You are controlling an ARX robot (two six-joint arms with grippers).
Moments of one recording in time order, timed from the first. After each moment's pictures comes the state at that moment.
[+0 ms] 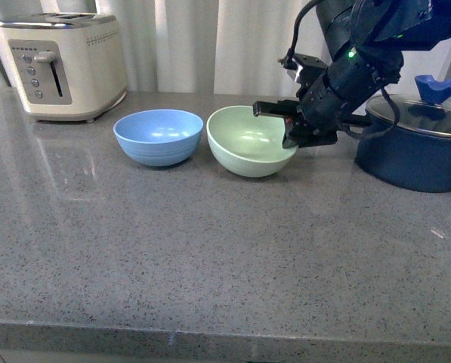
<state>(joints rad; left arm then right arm) 0.00 0.00 0.02 0.00 0.00 0.00 0.24 2.33 1.96 -0.47 -0.12 0.11</state>
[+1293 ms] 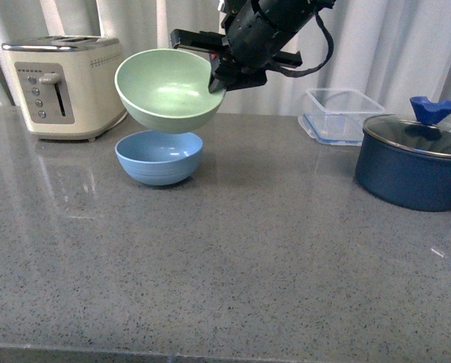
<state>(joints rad) 0.00 0.00 0.02 0.00 0.00 0.00 0.39 2.41 2.37 -0.61 -0.22 0.08</state>
